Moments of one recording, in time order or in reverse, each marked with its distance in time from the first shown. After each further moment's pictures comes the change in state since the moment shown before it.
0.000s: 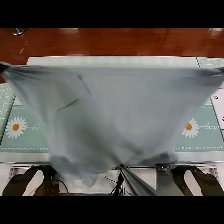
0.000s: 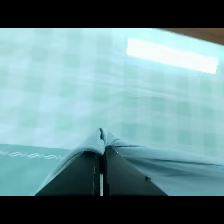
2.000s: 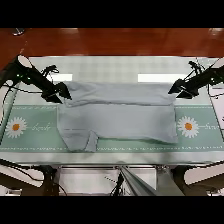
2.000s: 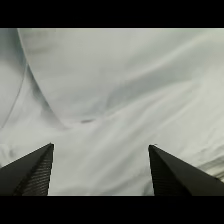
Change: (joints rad) left arm -0.144 -0.911 0.170 -0.046 -0.292 0.104; right arm -0.005 -1.033 0.216 0.007 0.126 -0.117
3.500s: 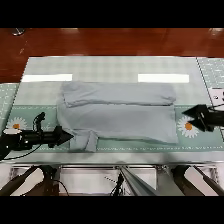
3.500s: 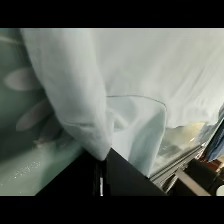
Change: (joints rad) left arm 0.303 0.669 -1.206 -0.481 0.364 0.394; right arm -0.413 0.702 -0.793 0.199 -0.060 -0.075
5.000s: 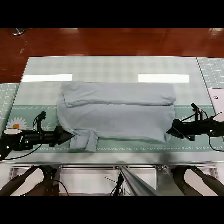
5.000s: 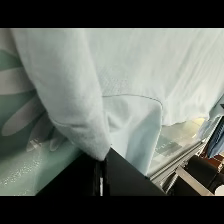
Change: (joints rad) left arm -0.012 0.000 -0.004 -0.035 0.002 0.041; right arm 0.312 -0.042 -0.174 -0.075 -0.166 0.053
